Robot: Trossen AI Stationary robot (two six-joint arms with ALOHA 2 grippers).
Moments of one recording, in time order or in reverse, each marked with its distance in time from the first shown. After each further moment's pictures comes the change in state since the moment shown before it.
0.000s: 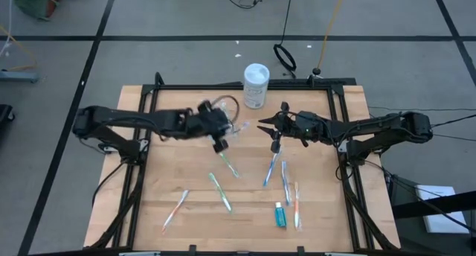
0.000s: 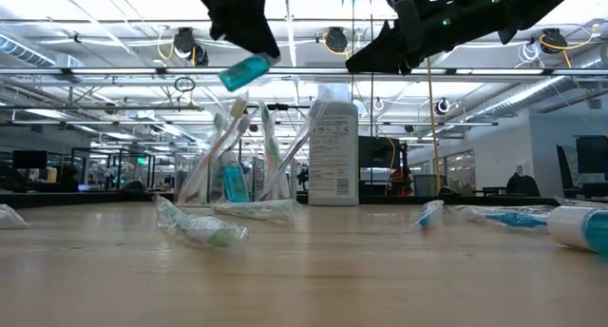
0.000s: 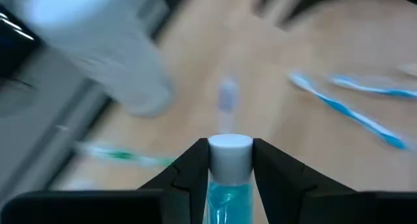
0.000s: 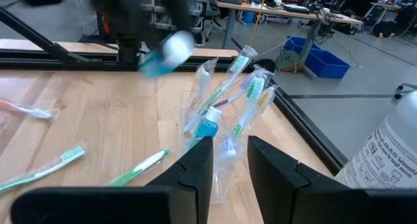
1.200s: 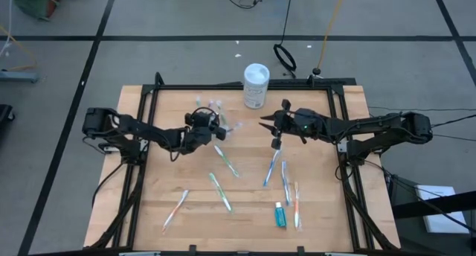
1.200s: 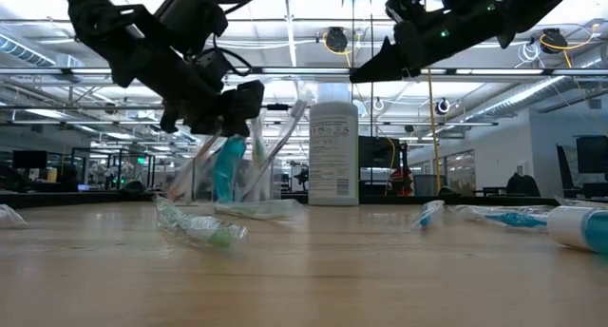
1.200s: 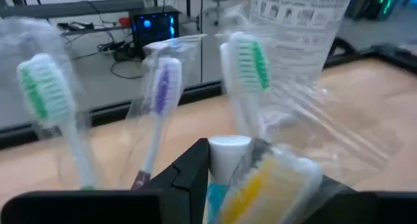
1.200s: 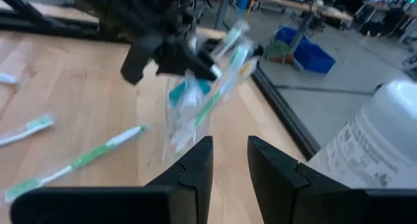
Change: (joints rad) left arm 0.034 0.114 -0.631 0.958 -0.526 -0.396; right arm -0.047 0.000 0.000 -0.054 0.001 -0.099
